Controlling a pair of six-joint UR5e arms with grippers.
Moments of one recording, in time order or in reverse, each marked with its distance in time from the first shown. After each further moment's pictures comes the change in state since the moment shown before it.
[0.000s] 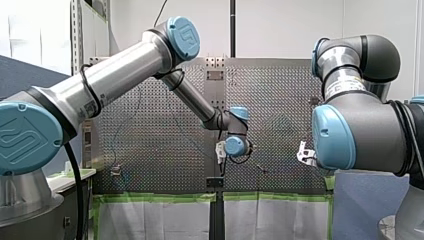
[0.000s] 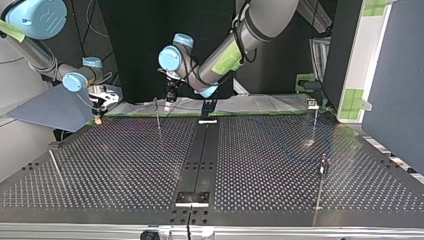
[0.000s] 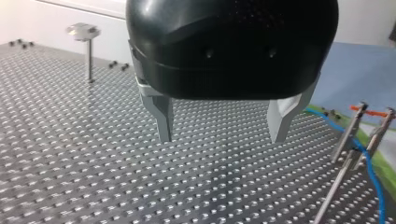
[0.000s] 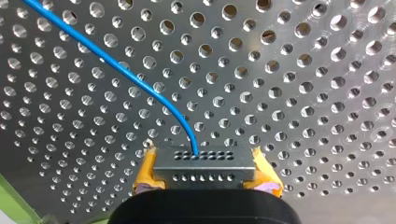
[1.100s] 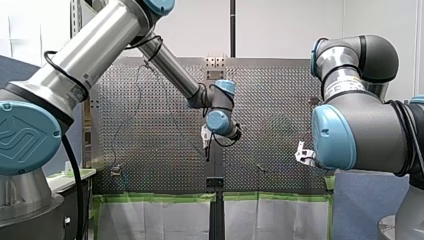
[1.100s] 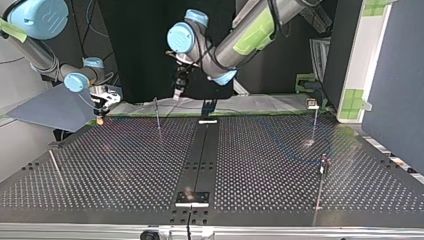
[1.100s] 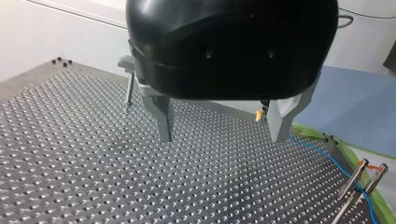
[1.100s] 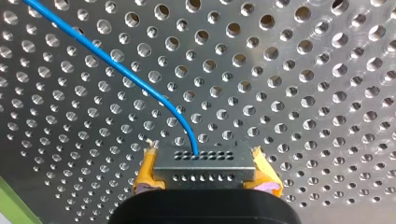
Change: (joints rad) left arm -0.007 0.305 -0.306 -0.068 0.002 -0.033; right arm 0.011 0.000 0.000 0.001 -0.001 0.002
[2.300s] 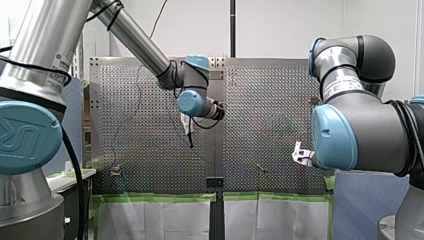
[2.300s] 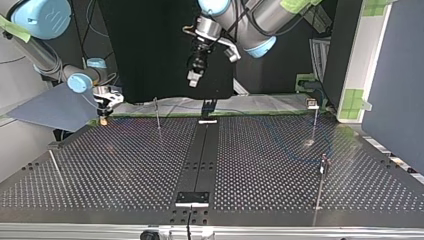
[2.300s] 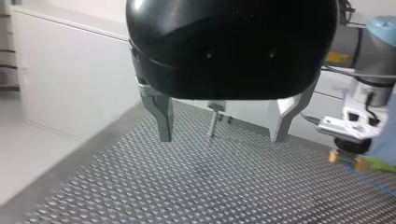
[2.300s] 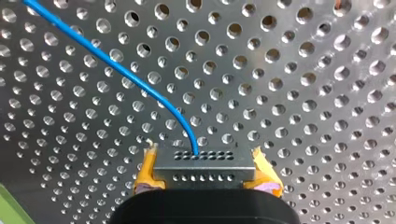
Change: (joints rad) left arm 0.016 0.348 -0.348 0.156 0.020 -0.089; right arm 0.022 -0.001 0.000 0.001 0.000 -0.012
